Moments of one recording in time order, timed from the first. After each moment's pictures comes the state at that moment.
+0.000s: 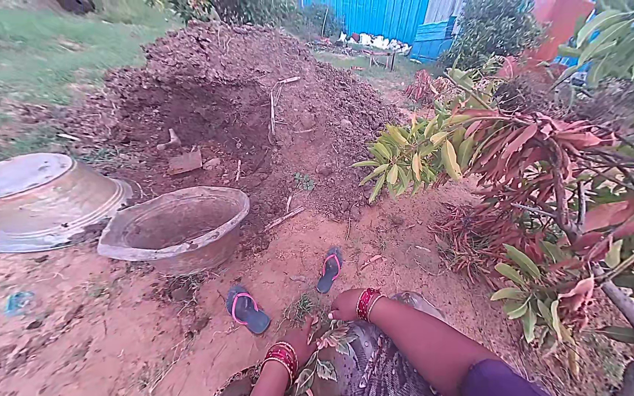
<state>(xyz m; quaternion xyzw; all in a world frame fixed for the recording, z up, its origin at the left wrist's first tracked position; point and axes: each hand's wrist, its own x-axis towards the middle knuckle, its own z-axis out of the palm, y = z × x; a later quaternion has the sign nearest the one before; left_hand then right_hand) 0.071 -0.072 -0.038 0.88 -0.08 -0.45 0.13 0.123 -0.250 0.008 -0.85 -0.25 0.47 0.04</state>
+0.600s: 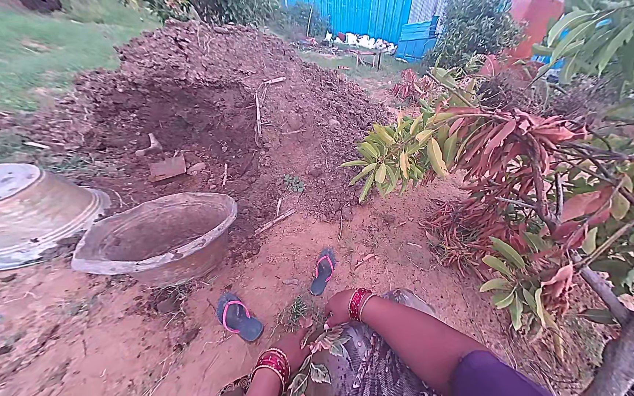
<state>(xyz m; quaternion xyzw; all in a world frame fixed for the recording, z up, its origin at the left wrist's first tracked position) 0.075 -0.069 -0.046 0.87 -0.11 -0.46 0.13 0.123 -0.253 0.004 -0.84 -0.26 0.47 0.04</state>
